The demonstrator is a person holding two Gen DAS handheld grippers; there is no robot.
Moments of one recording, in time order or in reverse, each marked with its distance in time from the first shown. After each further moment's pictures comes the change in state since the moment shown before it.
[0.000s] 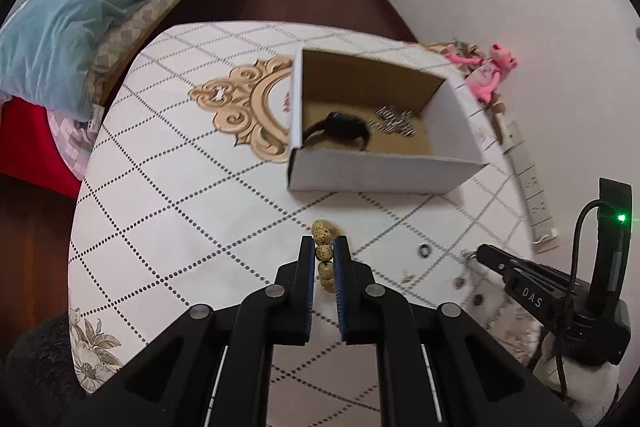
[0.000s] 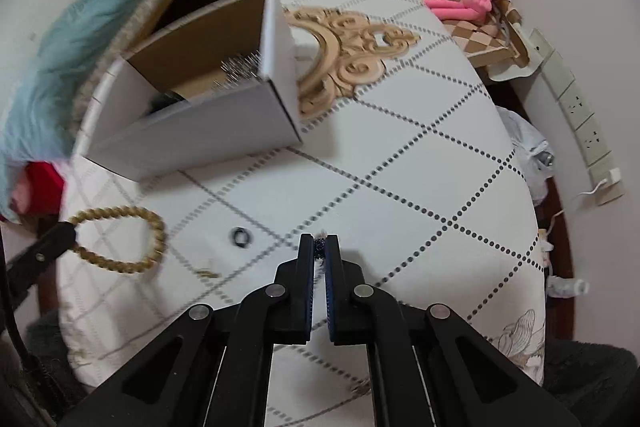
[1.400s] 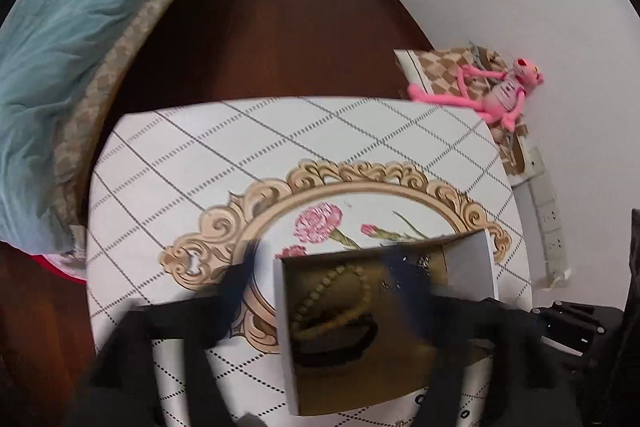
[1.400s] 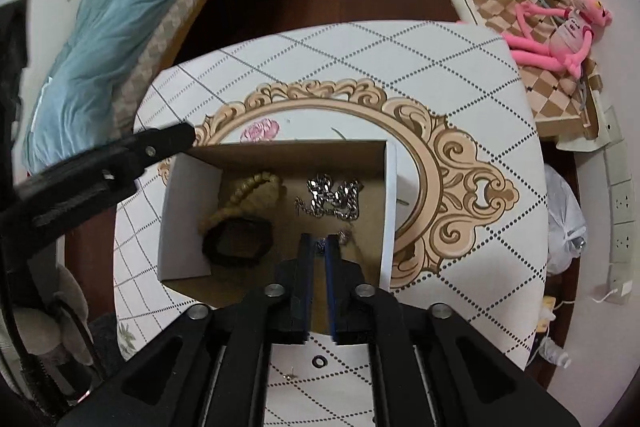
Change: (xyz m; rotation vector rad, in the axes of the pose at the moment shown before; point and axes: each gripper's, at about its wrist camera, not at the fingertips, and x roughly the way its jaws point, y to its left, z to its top) left arm 0.066 -0.016 0.175 0.062 0.066 0.067; right arm 0.017 0.059 0.151 -0.157 0.176 0.109
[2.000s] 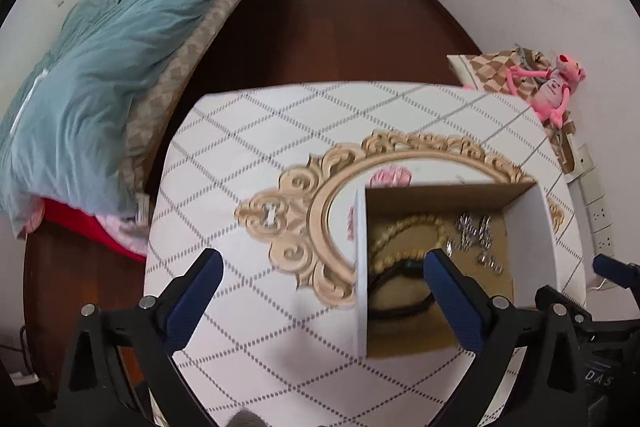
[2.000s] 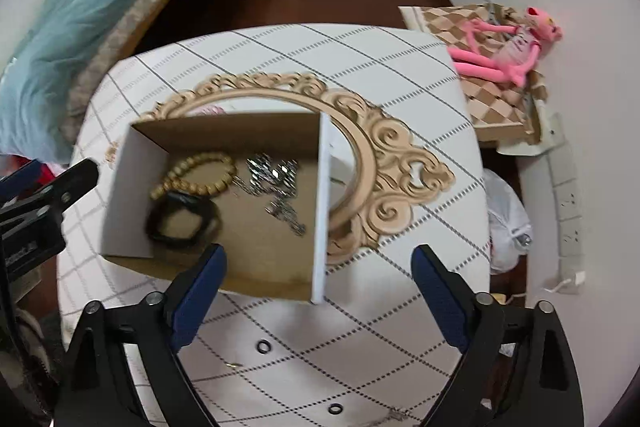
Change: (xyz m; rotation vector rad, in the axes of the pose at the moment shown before) left arm -0.016 0.019 -0.059 -0.021 -0.041 0.222; right arm -0.010 -0.002 -0.035 -0.022 -0.068 -0.240
